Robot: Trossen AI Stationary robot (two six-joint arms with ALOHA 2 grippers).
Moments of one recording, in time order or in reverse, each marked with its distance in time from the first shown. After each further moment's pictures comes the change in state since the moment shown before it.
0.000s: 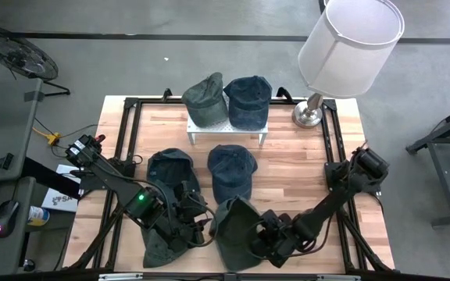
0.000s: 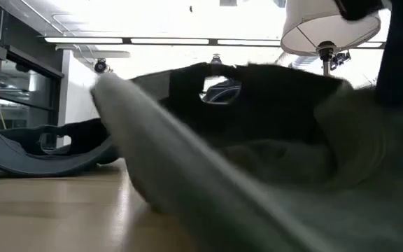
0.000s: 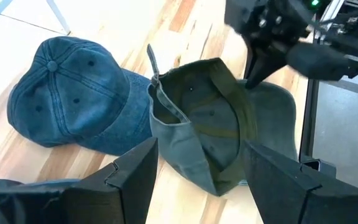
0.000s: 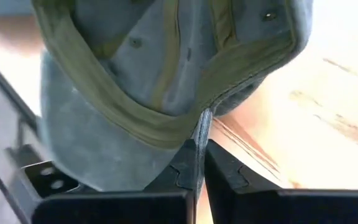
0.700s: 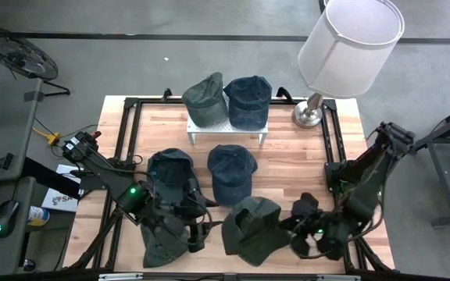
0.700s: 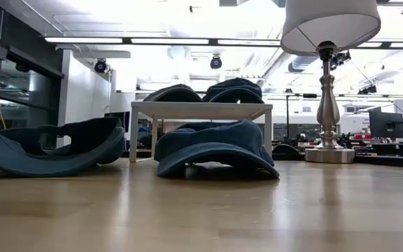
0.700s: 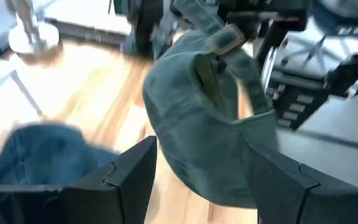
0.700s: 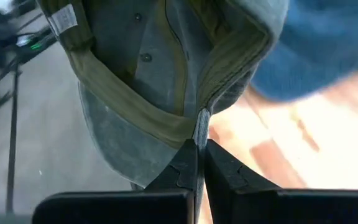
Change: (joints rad) left arm 0.001 -0.058 0.002 0.325 -0.073 0.266; right arm 0.166 -0.430 0.000 -0.224 0.223 -0.422
